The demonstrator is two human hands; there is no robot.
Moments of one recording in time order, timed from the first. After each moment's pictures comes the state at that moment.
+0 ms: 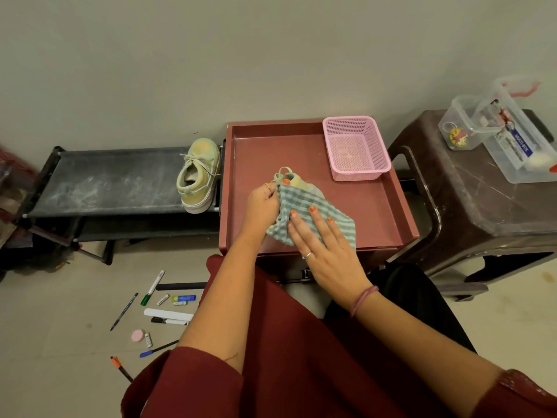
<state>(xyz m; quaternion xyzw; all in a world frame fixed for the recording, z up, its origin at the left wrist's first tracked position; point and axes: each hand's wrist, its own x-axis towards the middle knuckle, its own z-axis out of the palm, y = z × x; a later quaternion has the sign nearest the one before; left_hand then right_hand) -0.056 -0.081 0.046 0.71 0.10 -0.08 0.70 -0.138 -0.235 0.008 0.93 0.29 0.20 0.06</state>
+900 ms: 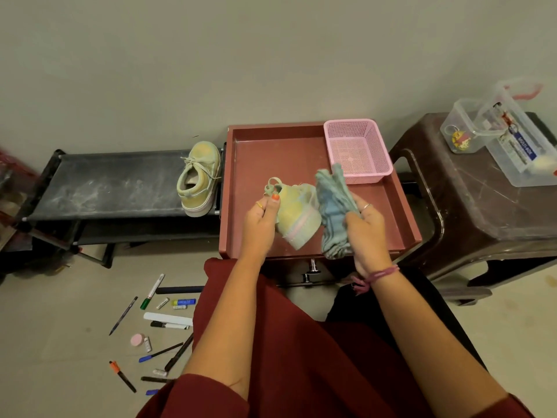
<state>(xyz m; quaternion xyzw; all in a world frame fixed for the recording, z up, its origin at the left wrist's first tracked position) -0.076 -0.079 0.018 0.70 0.10 0.00 0.70 -0.093 -0.252 0.050 0.68 -0.16 0.00 -0.71</state>
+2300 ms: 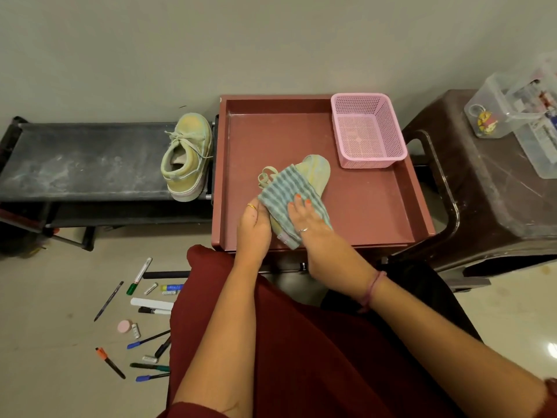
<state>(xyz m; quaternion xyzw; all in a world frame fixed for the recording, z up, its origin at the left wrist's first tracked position) -0.072 -0.070 -0.029 0.70 0.16 -0.01 0.70 -0.103 -0.208 0.028 0.93 0.21 -0.14 -0.25</state>
